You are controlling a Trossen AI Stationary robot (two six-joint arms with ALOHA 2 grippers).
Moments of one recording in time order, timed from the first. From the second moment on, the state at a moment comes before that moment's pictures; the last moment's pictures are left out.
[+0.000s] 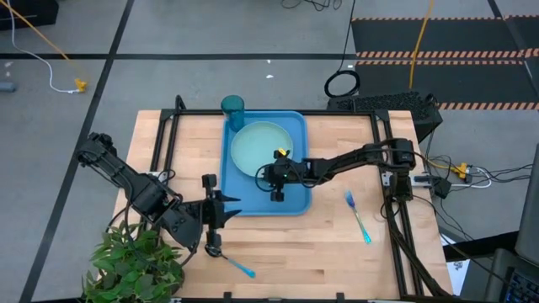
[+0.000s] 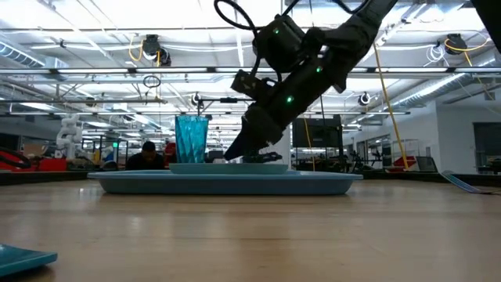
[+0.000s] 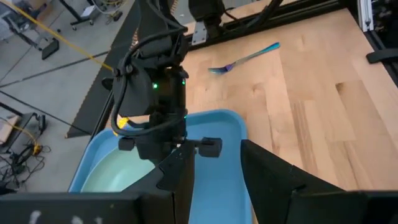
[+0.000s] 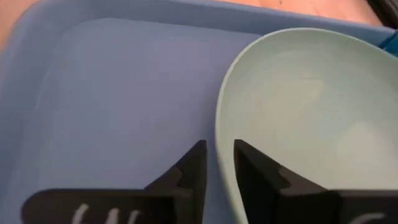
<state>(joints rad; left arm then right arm) -0.63 1.39 1.38 -0.74 -0.76 -0.18 -0.05 1.91 1.04 0.20 0.13 -0.13</state>
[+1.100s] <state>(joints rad) -0.59 1.39 1.38 -0.62 -0.75 -0.20 0.73 1.47 1.04 -1.21 0.43 1.51</state>
